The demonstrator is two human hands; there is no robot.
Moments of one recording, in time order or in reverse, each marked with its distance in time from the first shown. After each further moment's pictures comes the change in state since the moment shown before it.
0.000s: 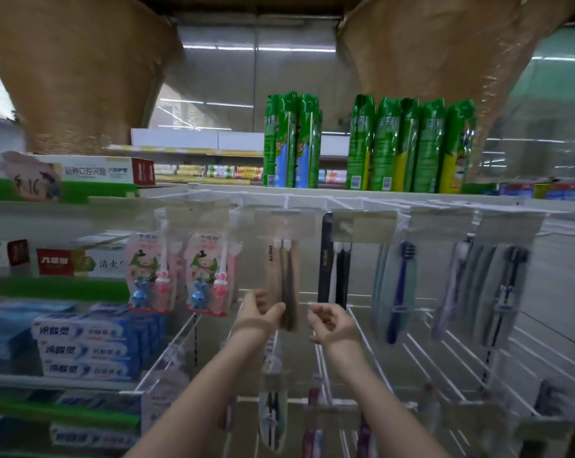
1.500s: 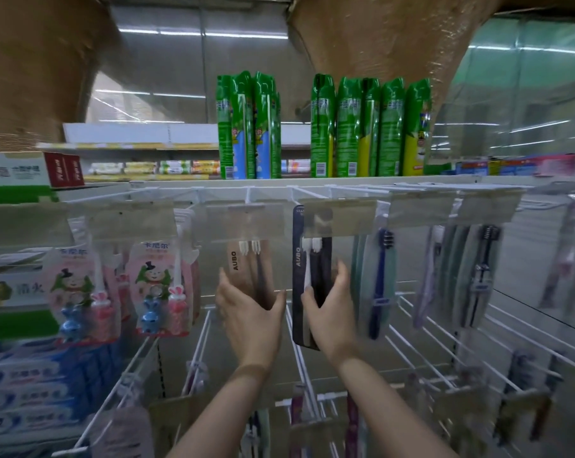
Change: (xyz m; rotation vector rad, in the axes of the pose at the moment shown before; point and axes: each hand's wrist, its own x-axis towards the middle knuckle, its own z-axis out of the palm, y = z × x) left_hand 0.031 -0.006 0.061 0.213 0.437 0.264; right_hand 0.039 -0.001 -0.014 -0.169 0.322 -0.256
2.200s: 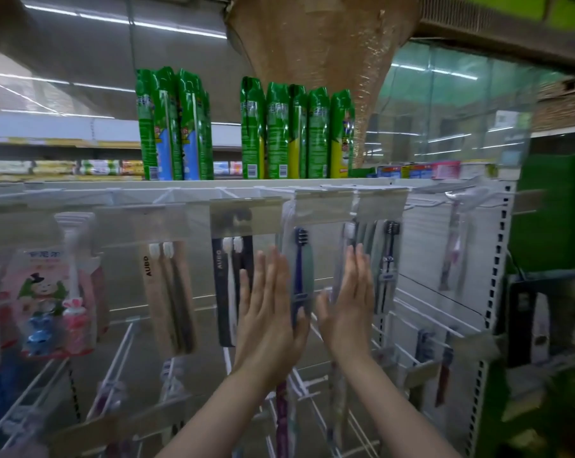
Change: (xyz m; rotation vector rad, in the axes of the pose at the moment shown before) left_hand -0.073 0.047 0.050 0.191 -0.188 0.916; right_hand 0.003 0.046 -0.113 -0.632 0.353 -0.266
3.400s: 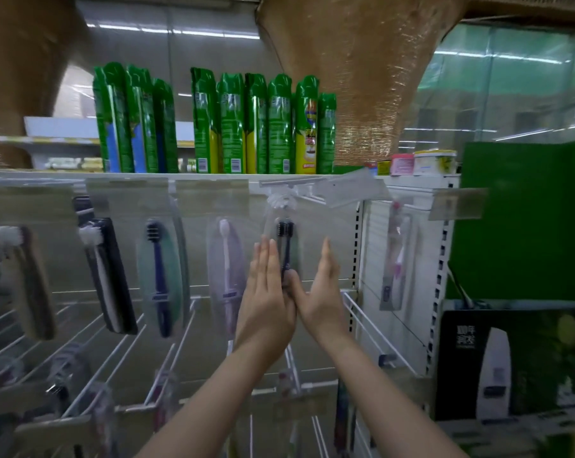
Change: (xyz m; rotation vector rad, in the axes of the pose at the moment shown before) left_hand 0.070 0.163 0.156 -0.066 -0.027 -0.257; right_hand 0.092 0.177 -0.055 0.539 -0.383 0.066
